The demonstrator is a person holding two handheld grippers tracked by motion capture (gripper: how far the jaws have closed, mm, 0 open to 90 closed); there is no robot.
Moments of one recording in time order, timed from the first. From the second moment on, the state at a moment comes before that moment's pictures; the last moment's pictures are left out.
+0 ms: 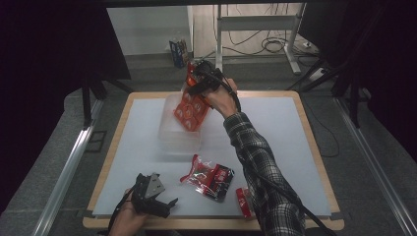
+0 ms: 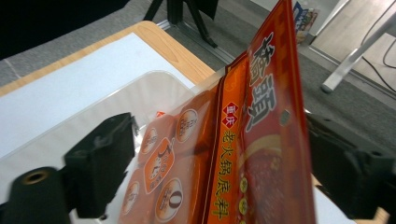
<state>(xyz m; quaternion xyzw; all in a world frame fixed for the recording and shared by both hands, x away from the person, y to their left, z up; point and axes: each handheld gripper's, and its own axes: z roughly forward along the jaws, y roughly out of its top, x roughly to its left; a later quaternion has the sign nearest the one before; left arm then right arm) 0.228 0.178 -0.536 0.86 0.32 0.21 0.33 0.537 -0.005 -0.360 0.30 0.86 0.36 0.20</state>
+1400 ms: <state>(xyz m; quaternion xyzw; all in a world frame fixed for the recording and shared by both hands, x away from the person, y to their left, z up) 0.227 0.176 -0.537 0.86 0.32 0.22 0.32 0.487 -0.058 -0.354 0.25 0.87 0.37 0.20</state>
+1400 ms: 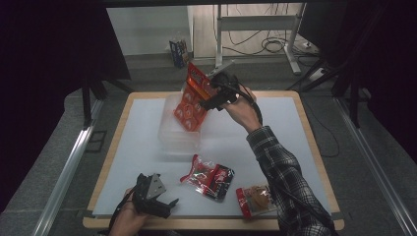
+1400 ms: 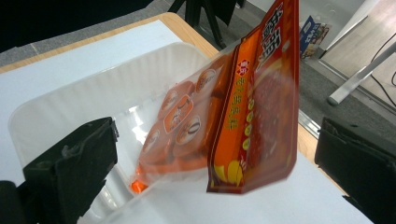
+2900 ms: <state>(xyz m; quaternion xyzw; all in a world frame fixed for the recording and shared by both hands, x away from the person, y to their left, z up) 0.230 0.184 -0.536 0.85 0.33 0.15 0.38 0.393 -0.138 -0.425 0.25 0.88 0.39 0.13</state>
